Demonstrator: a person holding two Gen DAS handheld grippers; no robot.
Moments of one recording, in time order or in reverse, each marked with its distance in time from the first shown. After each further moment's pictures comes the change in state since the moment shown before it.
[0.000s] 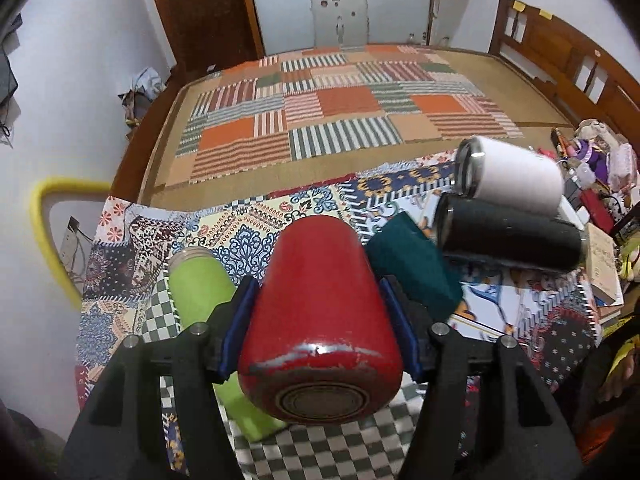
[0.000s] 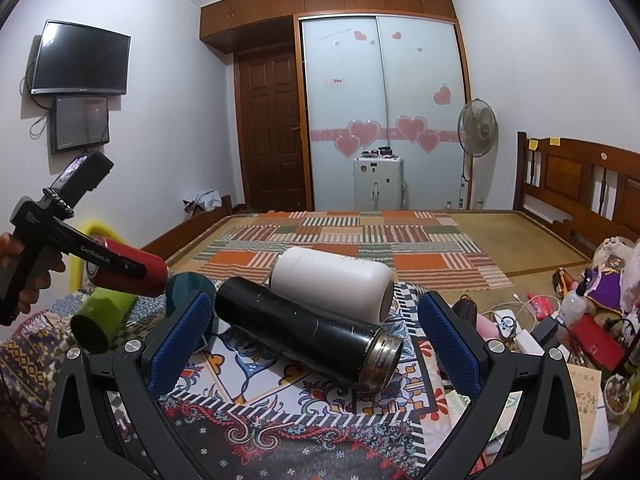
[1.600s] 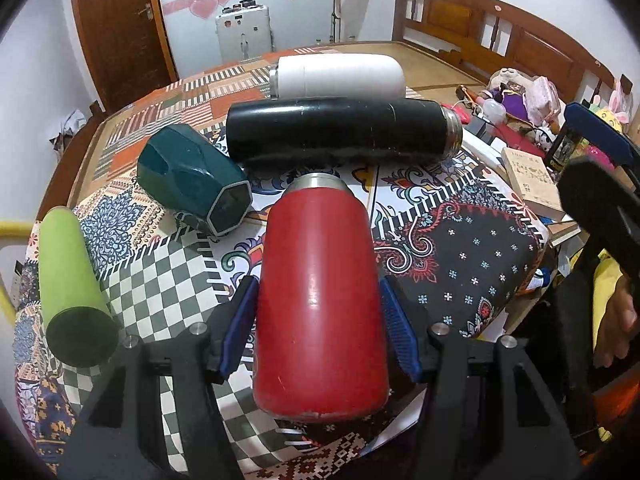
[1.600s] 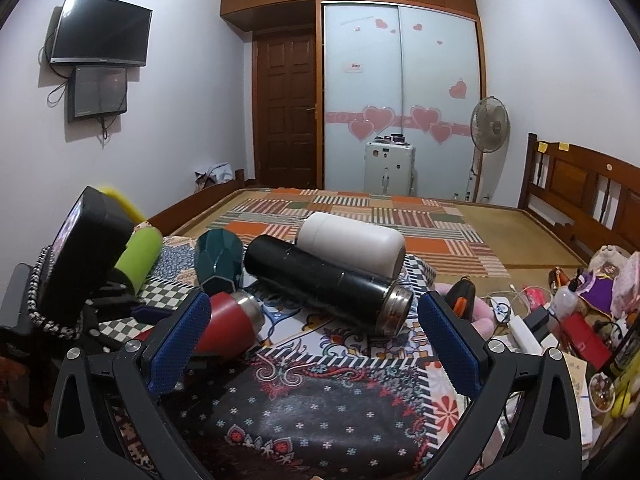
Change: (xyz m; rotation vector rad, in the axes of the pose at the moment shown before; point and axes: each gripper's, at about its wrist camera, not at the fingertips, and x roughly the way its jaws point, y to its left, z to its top) left arm 0.007 -0.124 -0.110 0.190 -0.086 -0.209; right arm -0.023 0.022 -0.025 -0.074 0.088 0.025
